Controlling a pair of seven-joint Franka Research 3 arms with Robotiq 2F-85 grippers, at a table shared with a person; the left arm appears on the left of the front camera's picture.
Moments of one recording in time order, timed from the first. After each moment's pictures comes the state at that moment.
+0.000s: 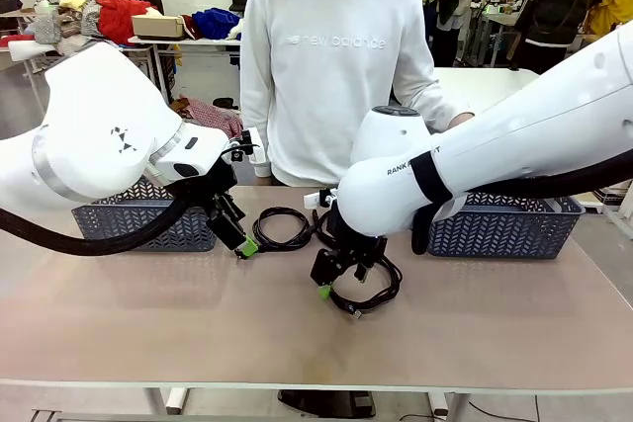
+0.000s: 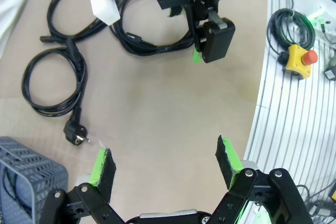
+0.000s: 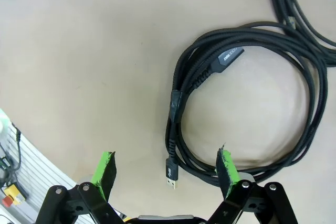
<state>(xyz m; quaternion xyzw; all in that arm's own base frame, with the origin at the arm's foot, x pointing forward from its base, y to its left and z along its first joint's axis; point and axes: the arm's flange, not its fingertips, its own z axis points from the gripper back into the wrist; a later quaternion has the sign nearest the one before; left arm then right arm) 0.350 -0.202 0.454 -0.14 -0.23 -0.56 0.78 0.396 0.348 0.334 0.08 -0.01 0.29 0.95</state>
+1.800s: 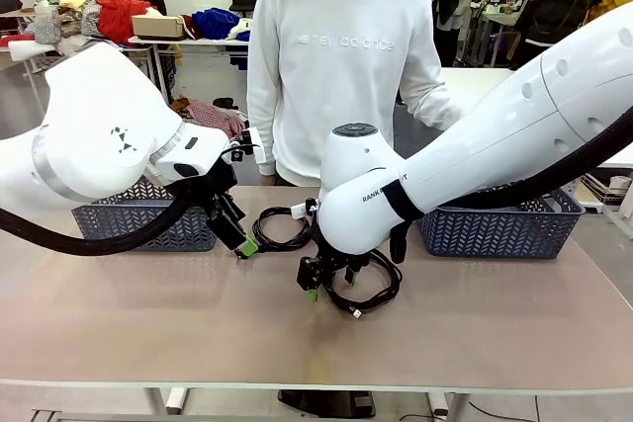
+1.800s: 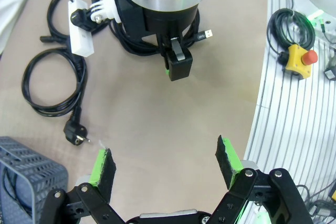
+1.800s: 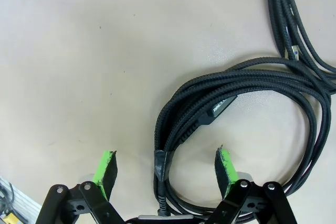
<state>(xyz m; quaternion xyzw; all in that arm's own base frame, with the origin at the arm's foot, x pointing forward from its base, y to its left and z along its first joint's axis) 0.350 -0.202 0.454 -0.14 -0.23 -0.56 0.78 0.423 0.378 0.299 0.03 -0.02 0.26 0.97</state>
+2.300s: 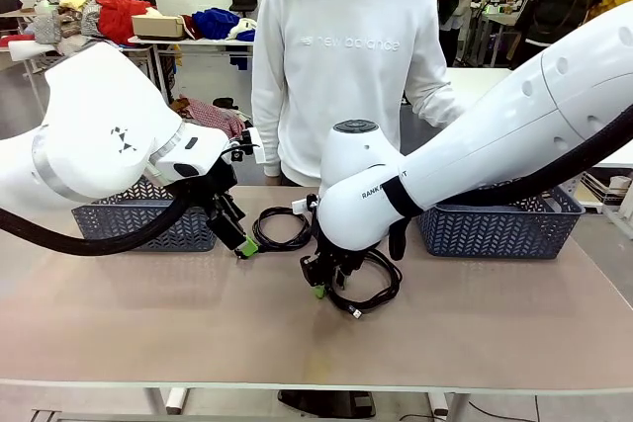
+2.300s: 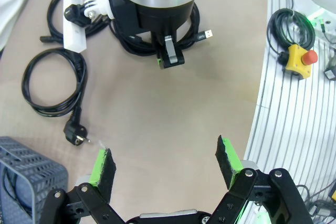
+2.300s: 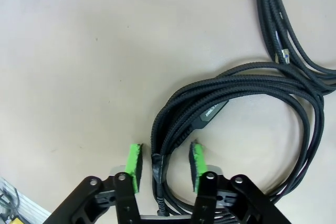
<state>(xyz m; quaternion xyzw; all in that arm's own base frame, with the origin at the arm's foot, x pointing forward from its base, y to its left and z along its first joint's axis) 0.350 -0.202 0.454 -0.14 -0.23 -0.56 0.78 0.429 0.378 0.304 0.03 -0.02 0.24 0.97</state>
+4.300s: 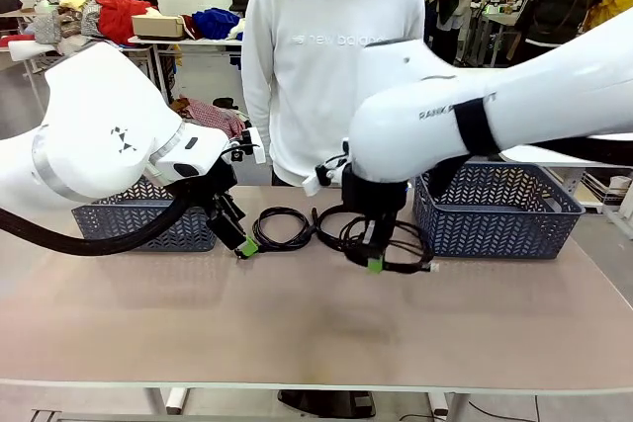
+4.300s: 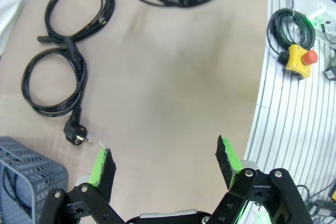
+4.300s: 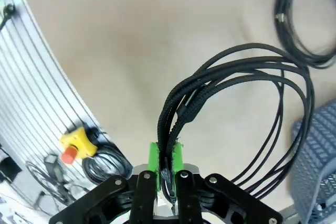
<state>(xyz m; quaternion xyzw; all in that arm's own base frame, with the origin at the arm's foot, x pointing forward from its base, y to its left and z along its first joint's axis) 0.350 -0.202 0.454 -0.14 -0.23 -0.56 0.78 0.371 0.322 0.442 -0.01 0.03 0.51 0.86</state>
